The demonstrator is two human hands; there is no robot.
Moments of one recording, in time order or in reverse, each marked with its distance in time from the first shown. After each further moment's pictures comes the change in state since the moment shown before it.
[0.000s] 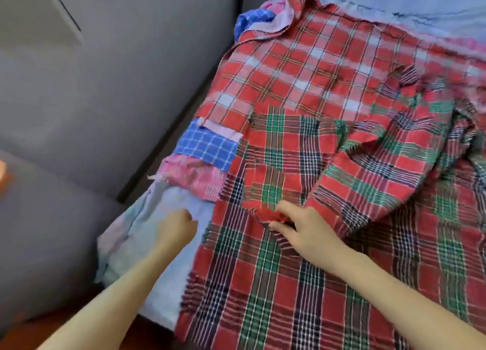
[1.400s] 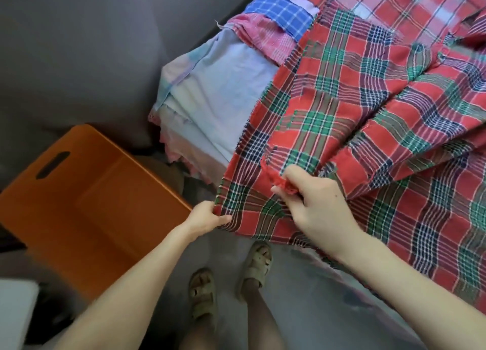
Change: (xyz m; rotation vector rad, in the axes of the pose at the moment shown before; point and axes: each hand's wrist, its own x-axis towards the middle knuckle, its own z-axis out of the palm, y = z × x) left_hand -0.224 -0.175 0.192 -0.629 -0.381 -0.130; right_hand -0.183 -0.087 0.186 -0.086 0.107 -0.265
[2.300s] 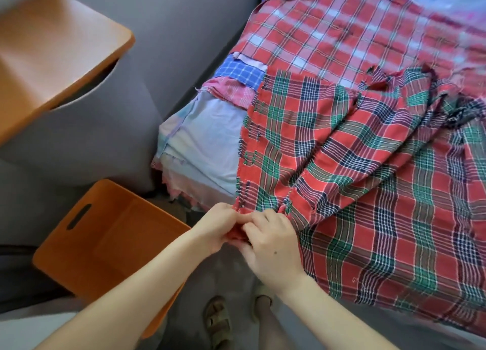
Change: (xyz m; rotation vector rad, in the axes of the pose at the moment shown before) left_hand -0.171 0.138 -0.016 -0.403 -0.135 -0.011; right_hand -0.069 -0.077 0.028 -0.427 0.205 0.027
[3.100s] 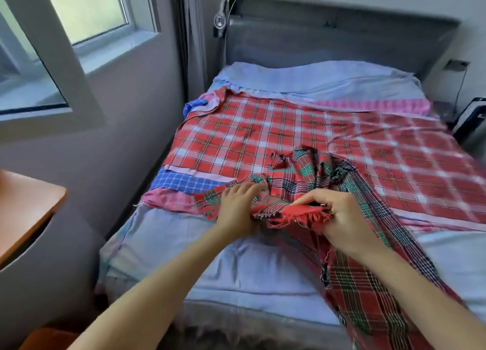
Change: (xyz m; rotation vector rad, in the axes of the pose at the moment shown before) left_hand 0.005 0.193 0.162 1.207 0.255 1.268; right_hand 0.034 0.139 -0.313 0.407 0.262 0.266
